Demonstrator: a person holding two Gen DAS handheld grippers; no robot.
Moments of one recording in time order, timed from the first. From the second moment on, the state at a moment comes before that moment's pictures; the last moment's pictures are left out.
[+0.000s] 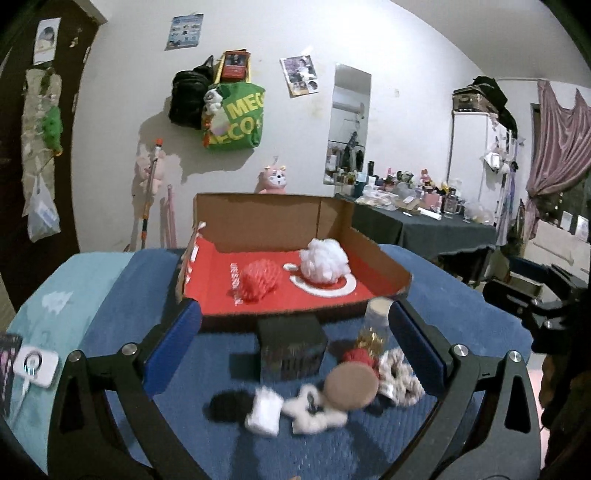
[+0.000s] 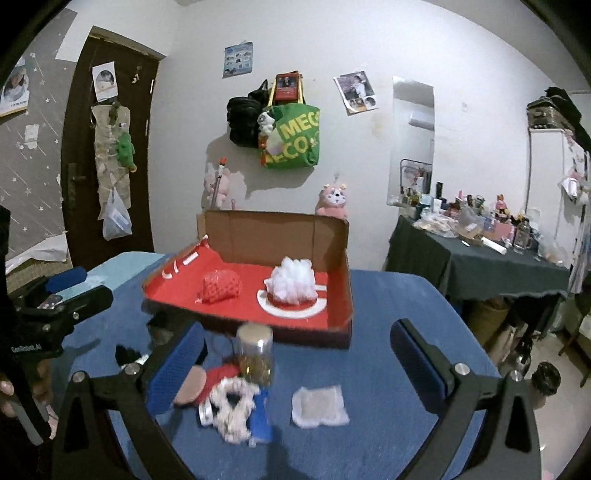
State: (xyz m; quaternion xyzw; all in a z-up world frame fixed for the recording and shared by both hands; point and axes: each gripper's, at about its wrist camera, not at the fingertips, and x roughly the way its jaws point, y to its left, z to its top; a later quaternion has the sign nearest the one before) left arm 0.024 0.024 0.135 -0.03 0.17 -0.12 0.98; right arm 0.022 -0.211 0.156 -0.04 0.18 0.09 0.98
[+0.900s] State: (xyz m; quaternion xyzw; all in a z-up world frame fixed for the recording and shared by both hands) left arm 0.003 0.018 0.033 -0.01 0.23 -0.08 0.97; right arm 0.015 -0.196 0.043 -0.02 0.24 0.08 0.97
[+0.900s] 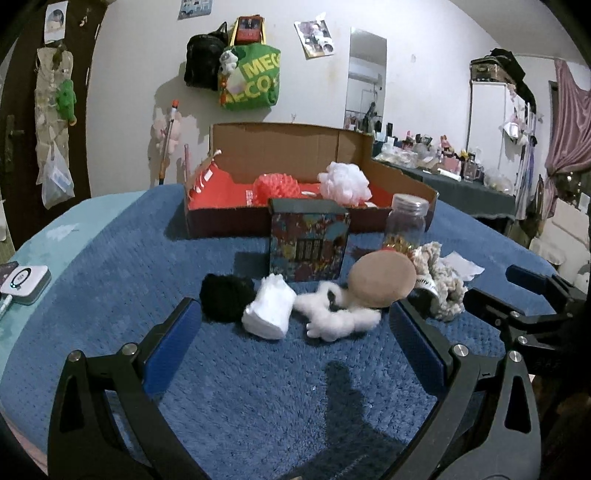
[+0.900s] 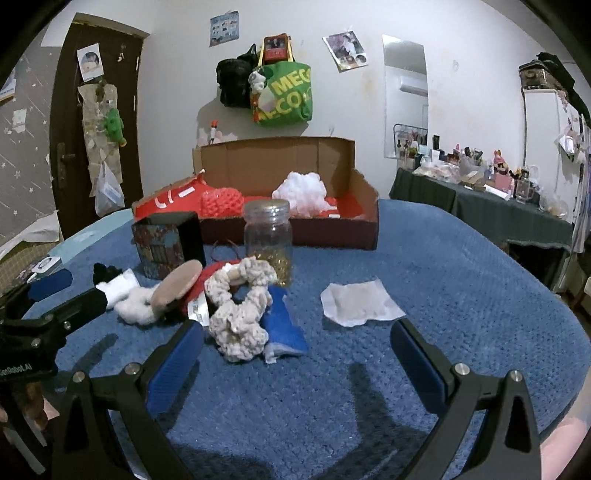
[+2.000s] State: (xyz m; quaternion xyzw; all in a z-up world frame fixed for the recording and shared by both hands) left arm 0.079 0.076 0.031 -0.02 0.36 -0.14 0.92; right arm 0.101 -0.242 0.040 -0.02 0.35 0.11 0.93
